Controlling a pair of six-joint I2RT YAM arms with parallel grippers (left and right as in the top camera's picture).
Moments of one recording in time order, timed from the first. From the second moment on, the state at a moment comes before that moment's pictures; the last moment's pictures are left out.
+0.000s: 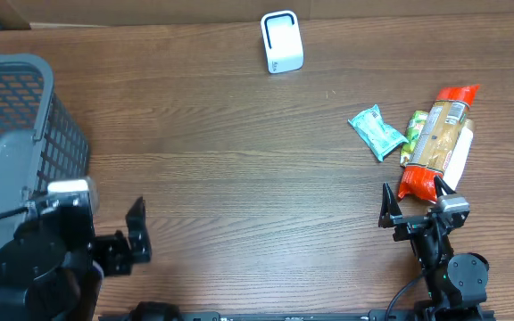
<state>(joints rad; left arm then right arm) -0.12 0.74 1.51 -1.36 -0.20 -0.10 0.13 0.01 0.02 -0.03 -0.03 0.10</state>
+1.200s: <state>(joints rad) 0.05 0.02 0.02 -0.05 0.06 0.22 0.13 0.01 0.02 -0.04 -0.03 0.10</state>
